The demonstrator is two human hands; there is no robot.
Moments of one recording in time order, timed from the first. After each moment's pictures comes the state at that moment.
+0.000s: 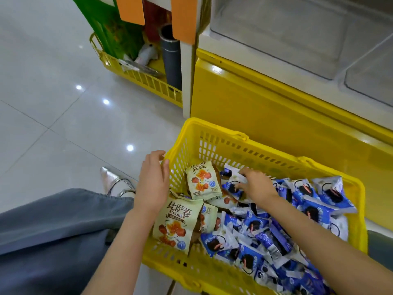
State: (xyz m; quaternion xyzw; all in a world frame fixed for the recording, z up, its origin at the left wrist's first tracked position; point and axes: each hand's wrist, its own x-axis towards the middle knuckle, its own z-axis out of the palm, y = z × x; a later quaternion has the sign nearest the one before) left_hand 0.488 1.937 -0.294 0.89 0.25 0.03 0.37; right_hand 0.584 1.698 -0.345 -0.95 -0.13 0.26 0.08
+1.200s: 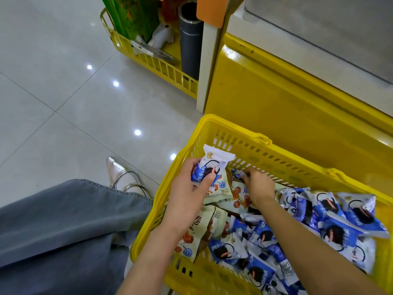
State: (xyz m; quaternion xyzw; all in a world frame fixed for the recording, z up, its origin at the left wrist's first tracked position) left_hand 0.492 1.899 -0.277 0.70 0.27 -0.01 0.66; right_hand 0.596 1.722 -0.409 -0.98 -0.08 0.19 0.04
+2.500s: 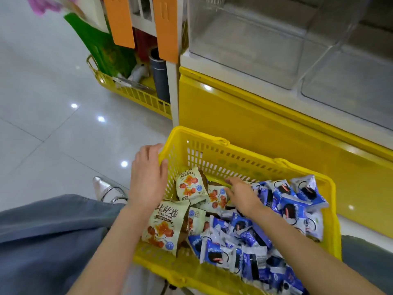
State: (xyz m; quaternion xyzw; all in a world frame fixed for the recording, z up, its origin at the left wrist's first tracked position) left_hand 0.497 1.921 -0.260 0.94 0.16 0.10 0.29; right_hand 0.559 1.686 -0.338 -0.93 -0.14 0.26 0.22
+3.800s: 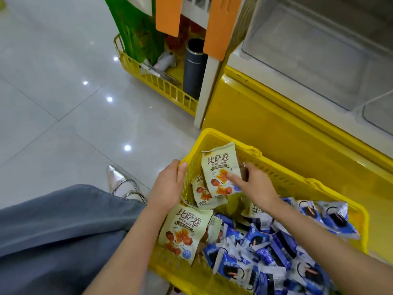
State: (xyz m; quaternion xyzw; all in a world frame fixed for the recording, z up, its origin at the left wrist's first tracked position) left_hand 0.498 1.948 -0.312 0.86 0.23 -0.03 0.45; right_hand 0.590 1.750 -0.289 -0.94 -0.11 0.23 0.23
